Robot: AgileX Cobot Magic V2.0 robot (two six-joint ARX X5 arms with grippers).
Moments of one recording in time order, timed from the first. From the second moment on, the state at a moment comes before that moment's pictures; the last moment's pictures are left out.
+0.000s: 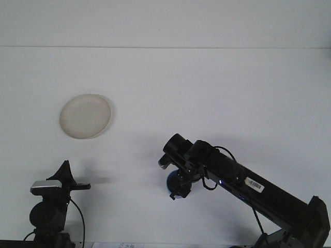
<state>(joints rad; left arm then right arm) -0.07 0.00 0.03 0.02 -0.16 0.01 0.84 1.61 1.35 -1.20 -0.03 0.03</state>
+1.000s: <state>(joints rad) -0.07 0.00 0.03 0.02 -0.16 0.01 0.79 0.29 0.73 -0.56 0.29 0.11</state>
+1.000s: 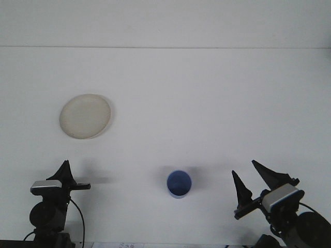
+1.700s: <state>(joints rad) -0.07 0.24 0.42 -0.09 0.04 -0.37 0.79 0.10 0.60 -0.60 0.29 0.13</state>
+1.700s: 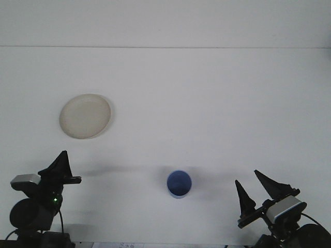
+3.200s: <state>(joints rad) -0.88 1.75 1.44 -0.78 0.23 -0.03 0.79 0.10 0.60 -0.62 0.29 0.11</state>
